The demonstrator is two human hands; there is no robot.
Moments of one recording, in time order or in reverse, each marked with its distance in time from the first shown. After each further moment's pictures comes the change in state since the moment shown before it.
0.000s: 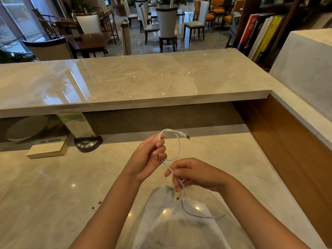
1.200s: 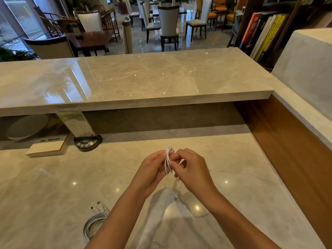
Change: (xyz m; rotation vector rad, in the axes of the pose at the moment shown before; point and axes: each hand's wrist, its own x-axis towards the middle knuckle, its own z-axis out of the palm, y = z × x) left_hand -0.012 -0.036 -0.002 0.432 0.345 -0.014; right_hand 0.015 0.001 0.031 -0.433 0.814 -0.270
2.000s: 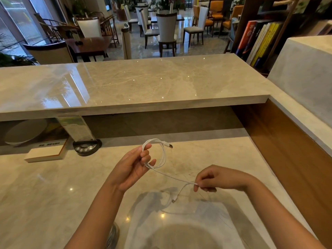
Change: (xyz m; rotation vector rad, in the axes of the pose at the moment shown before) left_hand 0.002 0.033 -0.049 -0.367 -0.189 -0.010; right_hand 0.017 0.057 -0.075 0.043 -0.906 0.230
